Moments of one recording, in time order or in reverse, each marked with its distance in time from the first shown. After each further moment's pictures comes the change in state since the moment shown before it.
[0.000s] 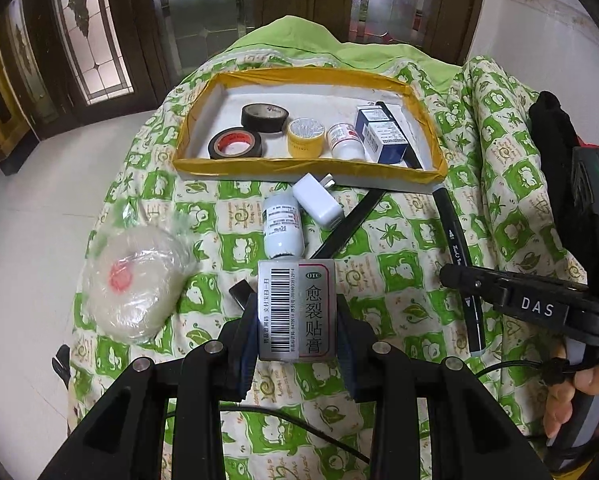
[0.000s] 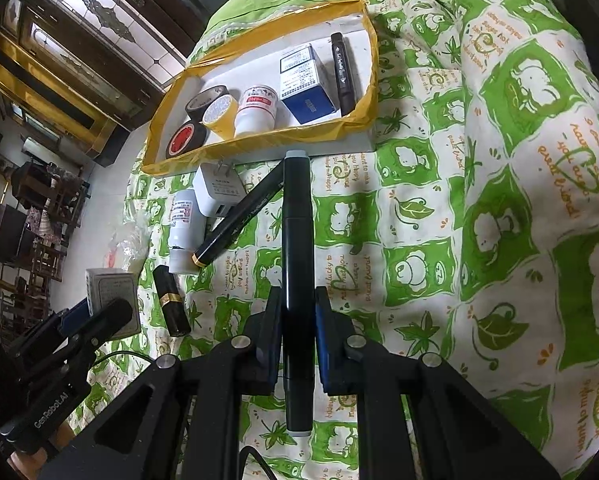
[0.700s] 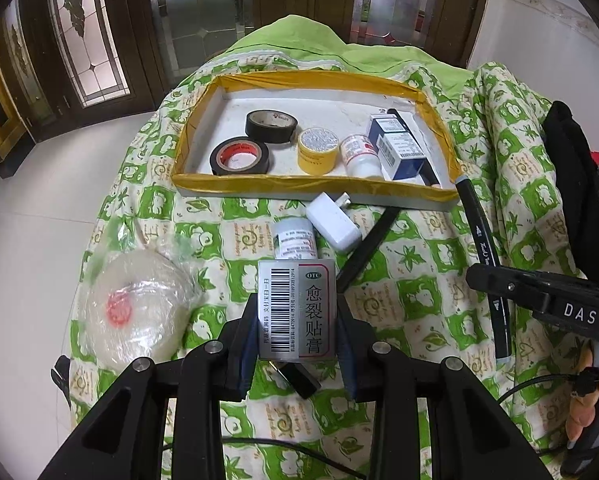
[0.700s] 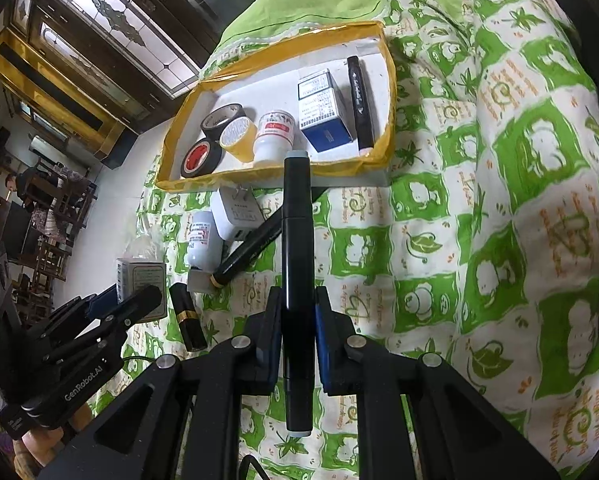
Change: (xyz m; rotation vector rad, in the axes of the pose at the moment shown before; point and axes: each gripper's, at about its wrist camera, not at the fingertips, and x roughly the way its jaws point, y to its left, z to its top) left arm 0.020 0.014 0.023 -0.001 0.001 -0.010; right arm -0.011 0.010 0.018 -0.025 -0.021 0.015
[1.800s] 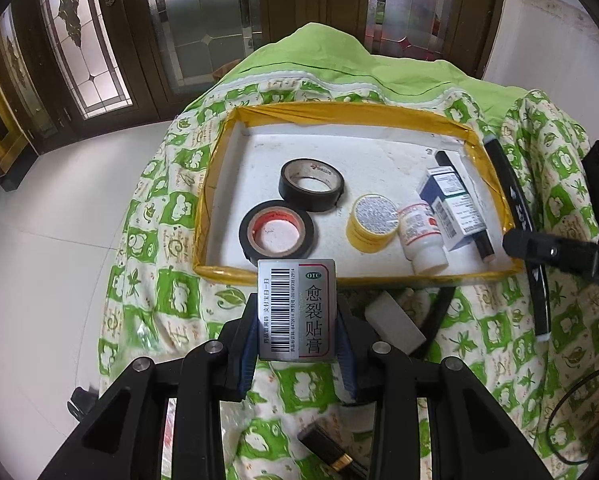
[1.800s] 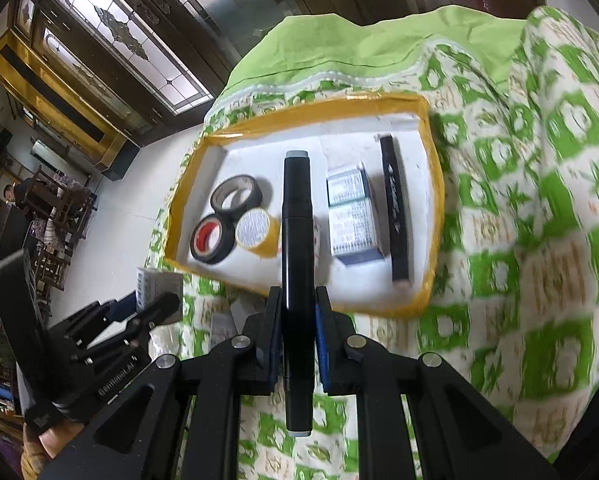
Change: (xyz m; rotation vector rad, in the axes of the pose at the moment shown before) left arm 0.039 0.035 0.078 0.019 0.000 0.038; right arm 0.011 0.025 0.097 -0.015 -0.042 0.000
